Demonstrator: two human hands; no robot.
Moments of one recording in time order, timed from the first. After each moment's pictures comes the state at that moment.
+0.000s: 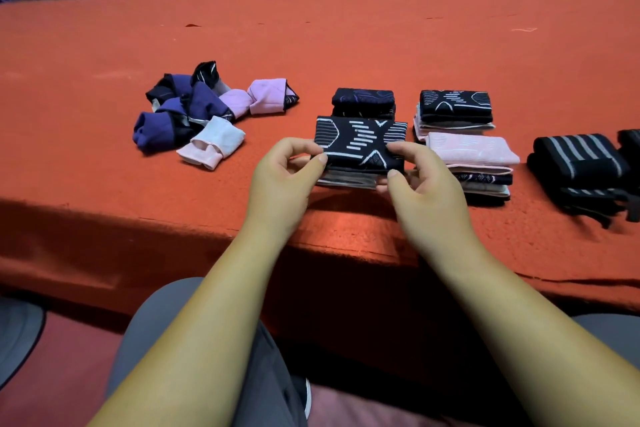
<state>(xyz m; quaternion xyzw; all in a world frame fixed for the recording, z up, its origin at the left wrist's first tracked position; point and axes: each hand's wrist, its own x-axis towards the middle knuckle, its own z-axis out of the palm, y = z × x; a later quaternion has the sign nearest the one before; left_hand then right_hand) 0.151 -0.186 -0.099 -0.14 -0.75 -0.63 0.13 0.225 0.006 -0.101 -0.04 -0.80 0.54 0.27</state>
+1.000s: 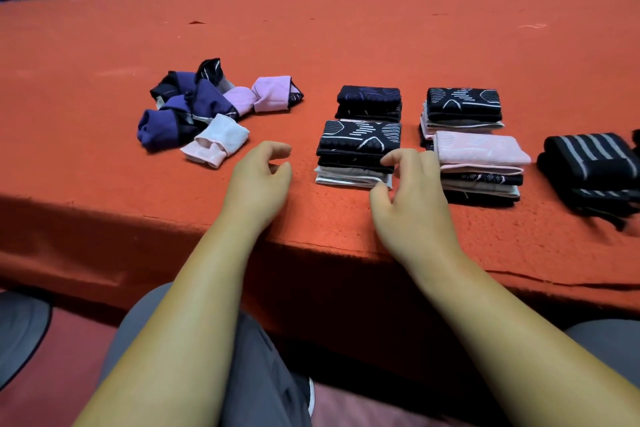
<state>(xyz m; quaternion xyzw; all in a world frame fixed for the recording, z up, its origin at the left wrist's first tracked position) 0.125 -0.225 -0.097 -0.09 -0.89 -0.43 0.13 0.215 -0.013 -0.121 -0.03 -0.87 0.37 0.32</state>
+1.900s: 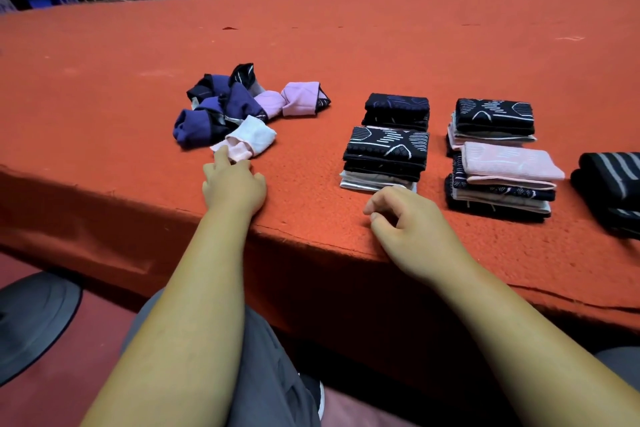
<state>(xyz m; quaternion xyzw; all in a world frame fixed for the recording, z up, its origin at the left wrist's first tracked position) 0.069 -0.300 -0.127 0.10 -0.98 -0.14 0.09 0.211 -0.016 -0.130 0.12 -0.91 0.36 0.18</state>
